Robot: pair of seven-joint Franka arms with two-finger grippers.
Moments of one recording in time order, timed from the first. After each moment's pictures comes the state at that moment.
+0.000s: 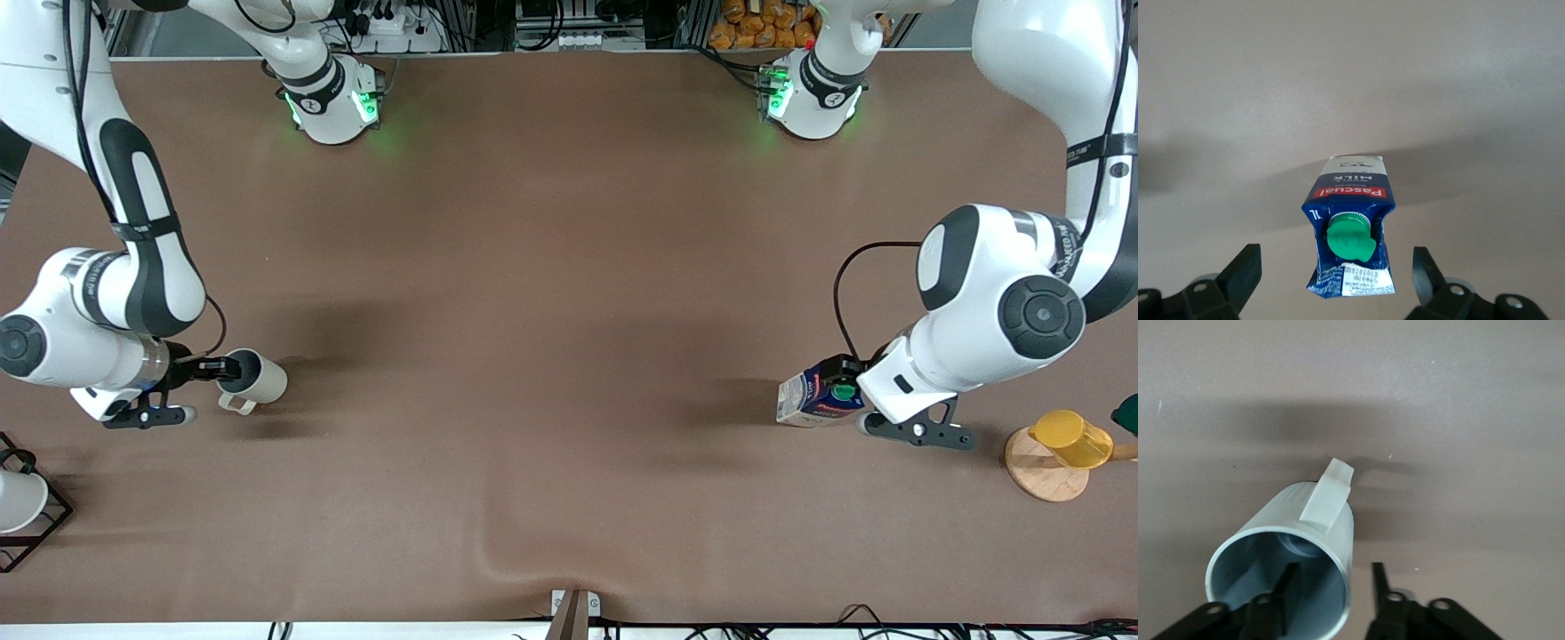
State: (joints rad) left arm -0.04 0.50 -0.18 -1.45 0.11 1.88 -0.04; right arm -0.09 0.53 -0.07 -1.77 0.06 2.14 -0.23
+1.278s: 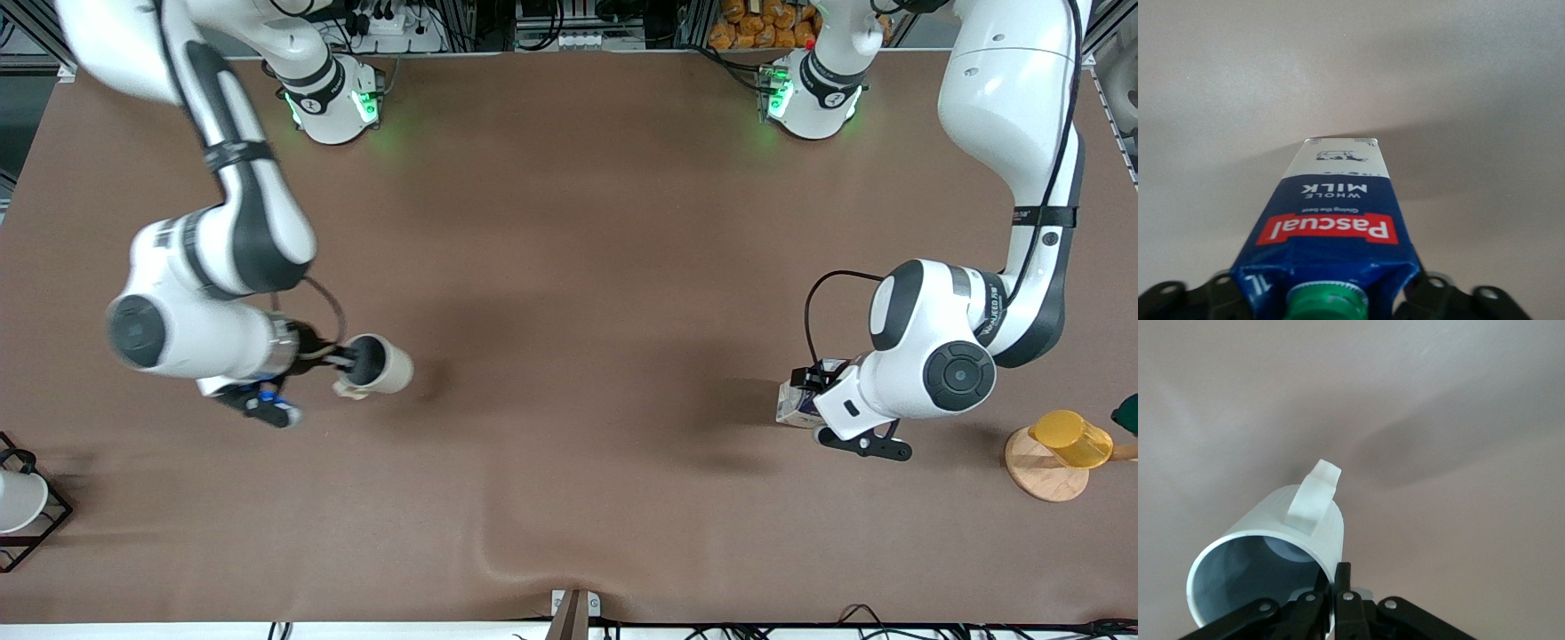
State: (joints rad) left arm -0.05 0.63 -0.18 -1.44 0.11 1.89 -0.04; right arm 0.29 0.46 -0.03 -1.56 0.24 1.86 0.59
